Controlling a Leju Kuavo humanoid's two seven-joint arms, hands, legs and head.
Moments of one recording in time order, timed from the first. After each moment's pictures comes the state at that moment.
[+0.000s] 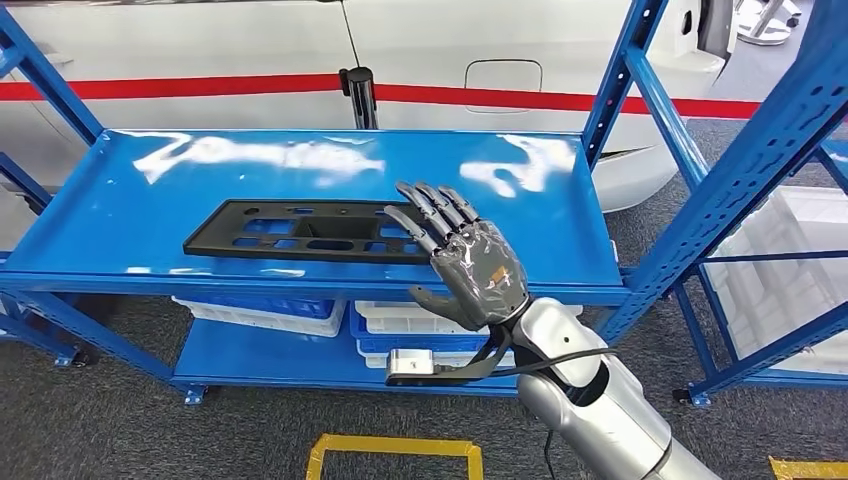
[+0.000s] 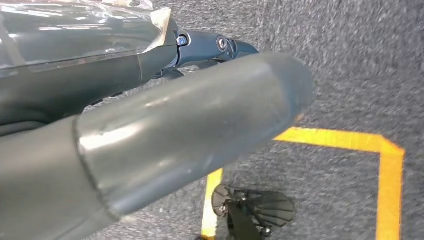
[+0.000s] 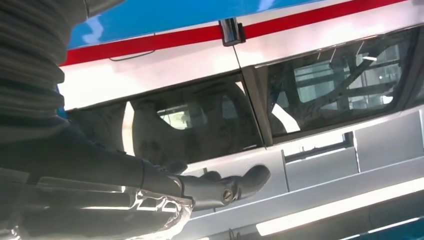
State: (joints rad) left arm -0.10 -0.15 1.04 -0.20 -0.91 0.30 -0.38; right arm -0.48 -0.21 0.73 -1.66 1.05 -0.22 -0.09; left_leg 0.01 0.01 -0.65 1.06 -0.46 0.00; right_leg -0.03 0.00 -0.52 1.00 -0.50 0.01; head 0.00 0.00
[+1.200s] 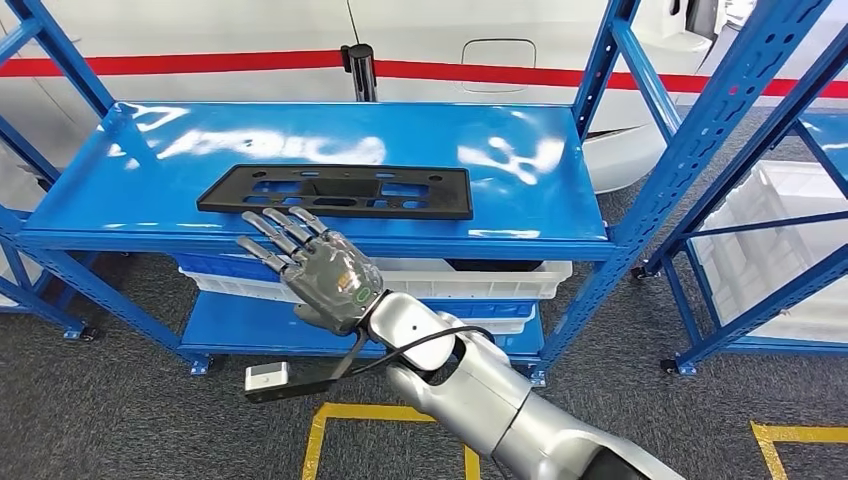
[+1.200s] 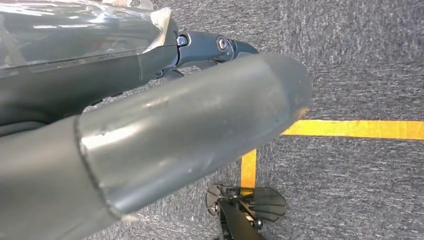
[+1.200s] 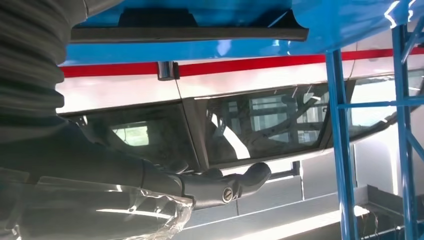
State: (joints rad) left arm -0.12 -0.16 1.02 -0.20 -0.99 0.32 -0.36; right arm -0.71 0.20 0.95 -1.07 1.13 -0.34 -0.09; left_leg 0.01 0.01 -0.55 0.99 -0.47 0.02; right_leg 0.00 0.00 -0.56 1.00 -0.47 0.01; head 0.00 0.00
